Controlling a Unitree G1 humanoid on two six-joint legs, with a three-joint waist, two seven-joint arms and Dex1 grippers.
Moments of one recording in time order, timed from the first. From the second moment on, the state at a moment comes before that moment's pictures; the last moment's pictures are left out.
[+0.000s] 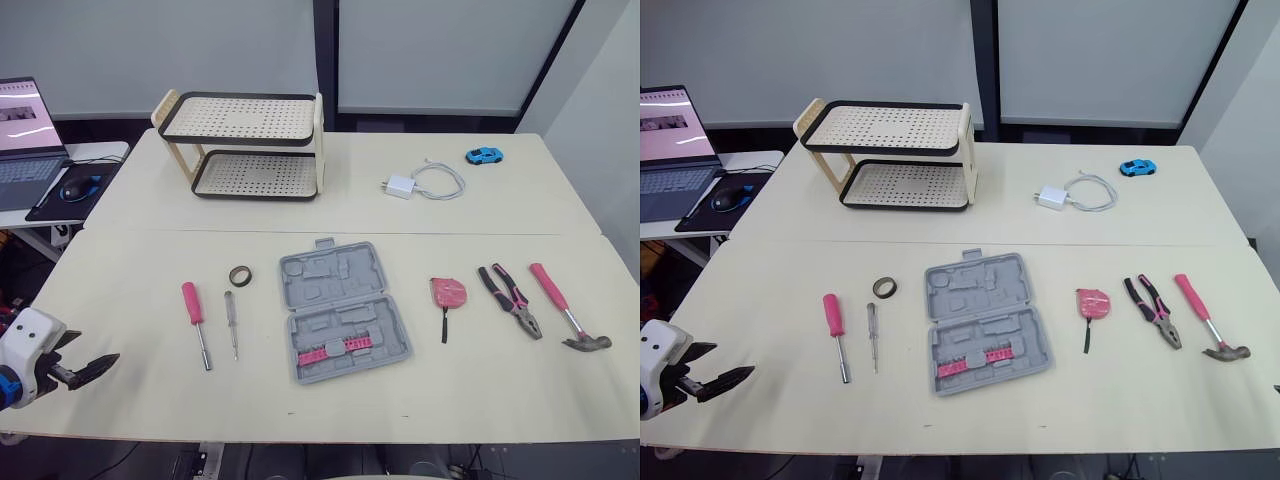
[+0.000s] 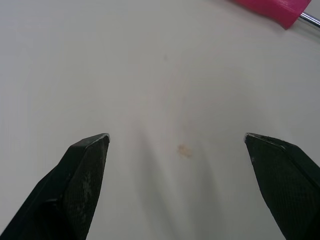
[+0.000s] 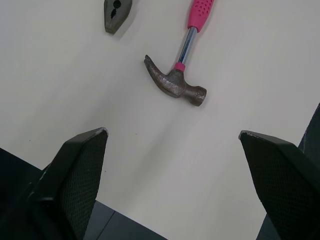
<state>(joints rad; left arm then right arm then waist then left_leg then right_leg) 0.13 0.98 0.47 0.55 -0.22 0.03 -1.04 0.48 -1.11 -0.76 0.20 0.21 0.25 1.22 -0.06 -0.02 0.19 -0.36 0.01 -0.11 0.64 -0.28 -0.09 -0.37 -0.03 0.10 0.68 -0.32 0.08</state>
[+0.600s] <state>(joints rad) 0.11 0.98 0.47 0.56 -0.26 0.06 -1.04 0.40 -1.11 -0.72 0.33 0.21 0.15 1.20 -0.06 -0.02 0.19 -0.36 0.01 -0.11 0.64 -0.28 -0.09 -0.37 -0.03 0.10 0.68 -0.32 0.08</state>
